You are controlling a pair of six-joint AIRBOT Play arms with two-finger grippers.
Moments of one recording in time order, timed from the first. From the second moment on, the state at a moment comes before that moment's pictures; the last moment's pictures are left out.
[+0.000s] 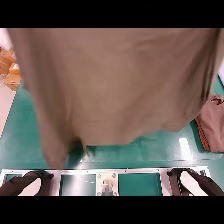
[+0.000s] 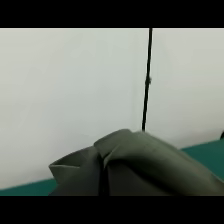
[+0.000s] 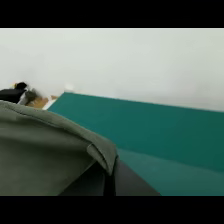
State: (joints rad) left arm 0.00 -1.05 1.93 1.06 -0.84 -1.27; right arm -0.33 -0.94 1.66 -0.68 1.19 1.22
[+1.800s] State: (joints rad) left arm 0.27 -1.33 0.68 0.73 -1.22 -1.16; right arm -0.75 -1.28 0.92 -0.74 1.23 1.14
